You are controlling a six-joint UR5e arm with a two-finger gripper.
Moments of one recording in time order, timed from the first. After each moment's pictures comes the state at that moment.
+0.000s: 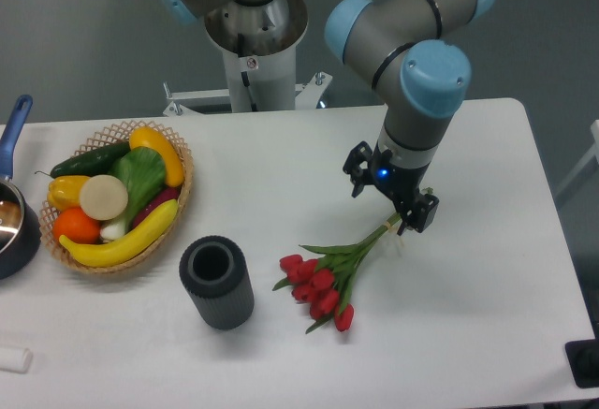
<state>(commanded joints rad) 2.62 -1.89 -1.70 -1.15 1.44 1.40</state>
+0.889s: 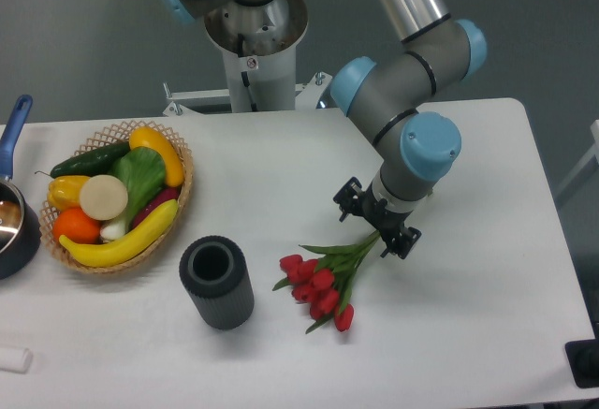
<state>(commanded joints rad) 2.63 -2.06 -1.69 -1.04 1.42 1.35</state>
